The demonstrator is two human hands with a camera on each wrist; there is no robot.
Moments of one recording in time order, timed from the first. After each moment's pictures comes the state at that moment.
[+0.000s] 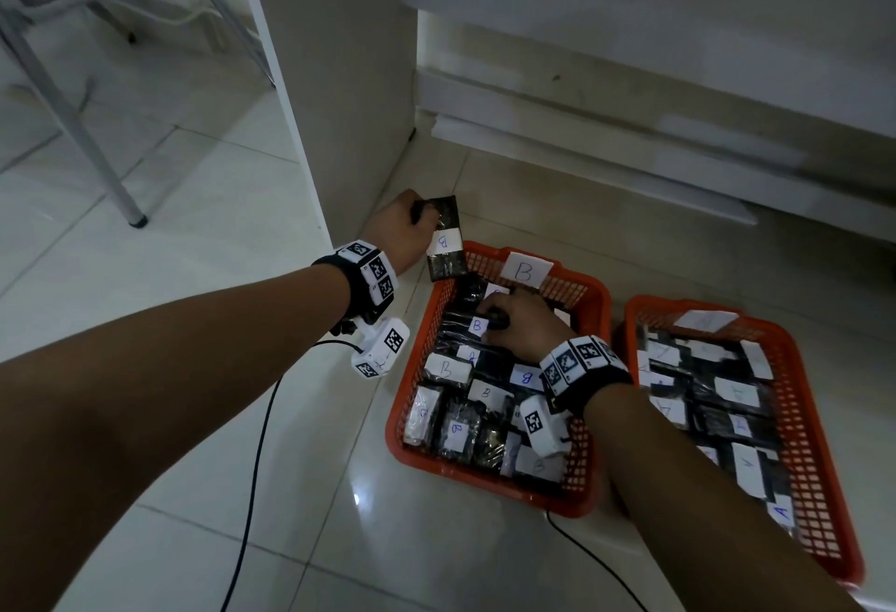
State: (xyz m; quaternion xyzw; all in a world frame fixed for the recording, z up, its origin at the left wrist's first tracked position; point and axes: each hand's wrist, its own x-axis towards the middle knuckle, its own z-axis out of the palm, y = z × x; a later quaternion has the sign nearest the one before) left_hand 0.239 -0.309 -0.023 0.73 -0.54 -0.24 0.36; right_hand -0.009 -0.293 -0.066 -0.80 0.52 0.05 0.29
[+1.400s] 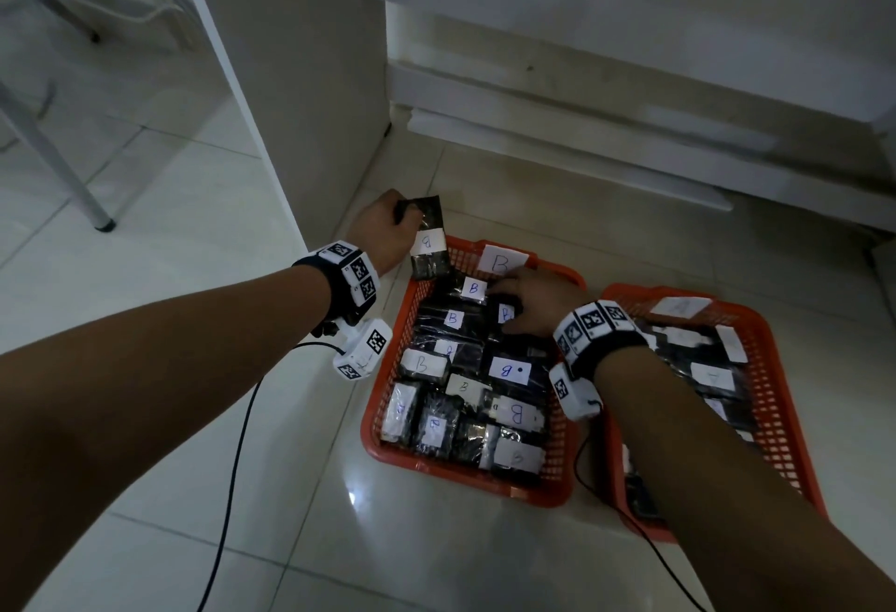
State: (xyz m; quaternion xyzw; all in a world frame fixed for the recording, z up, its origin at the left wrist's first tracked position) left_hand 0.220 -0.307 -0.021 0.72 -0.54 -0.24 0.35; right_hand -0.054 -0.322 -0.026 -0.87 0.44 0.15 0.15
